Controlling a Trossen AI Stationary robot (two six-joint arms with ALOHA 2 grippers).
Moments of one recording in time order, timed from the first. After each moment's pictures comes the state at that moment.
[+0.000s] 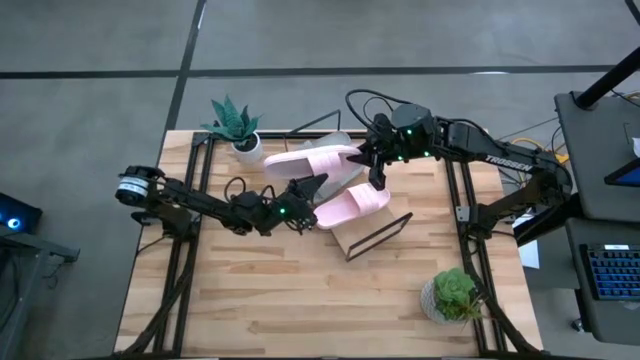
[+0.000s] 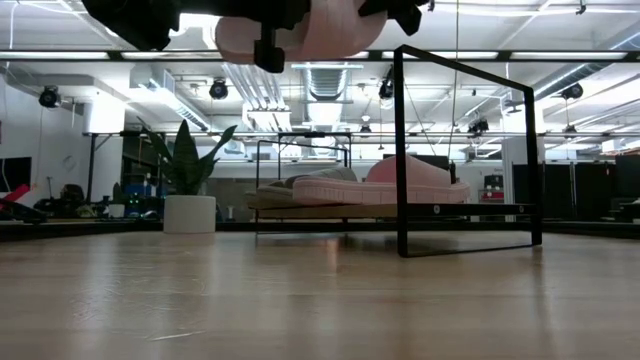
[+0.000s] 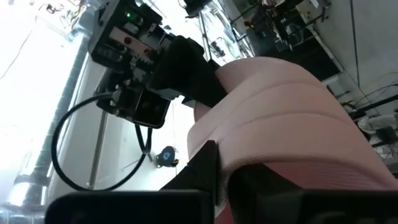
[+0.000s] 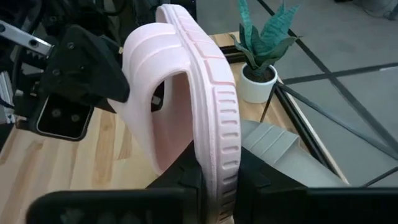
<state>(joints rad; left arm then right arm) -0.13 1.57 0.82 1.21 -0.68 2.42 -0.24 1.36 1.45 -0.59 -0.12 -0.02</state>
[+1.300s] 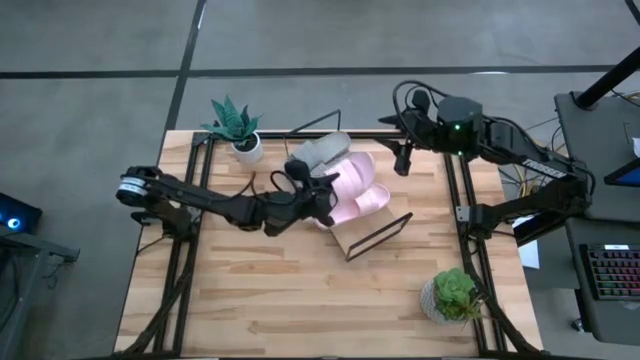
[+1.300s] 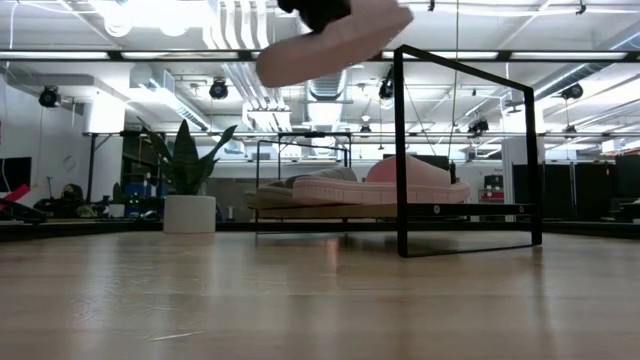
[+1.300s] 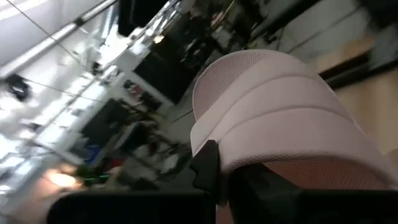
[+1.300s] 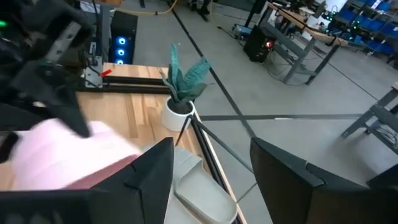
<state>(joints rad) -0.16 1.57 1.16 0.42 -0.87 0.79 -0.25 1.17 1.45 -0.61 0.16 -0.26</state>
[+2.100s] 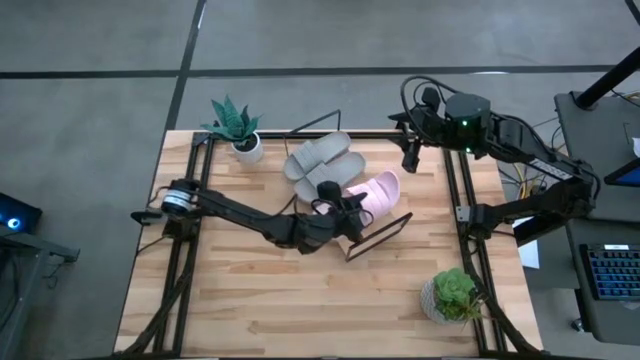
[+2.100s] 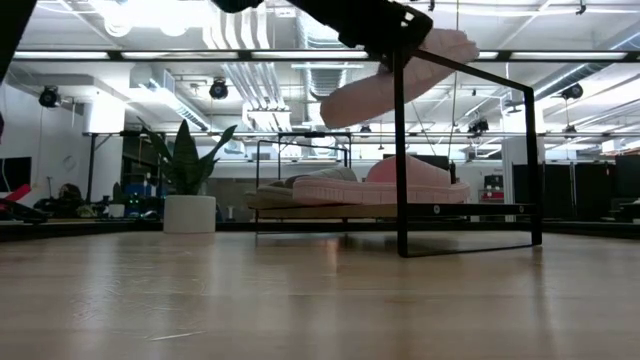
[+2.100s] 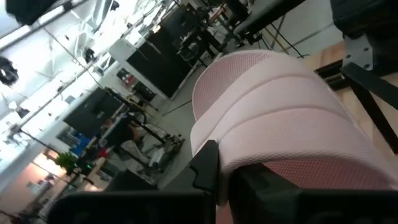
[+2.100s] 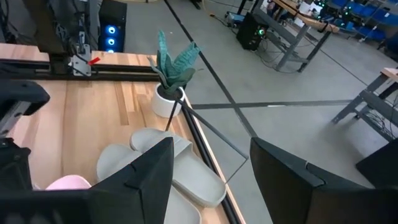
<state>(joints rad) -0.19 1.93 1.37 0.52 -0.92 0.69 -0.30 1.13 1.45 -0.69 0.16 -0.26</state>
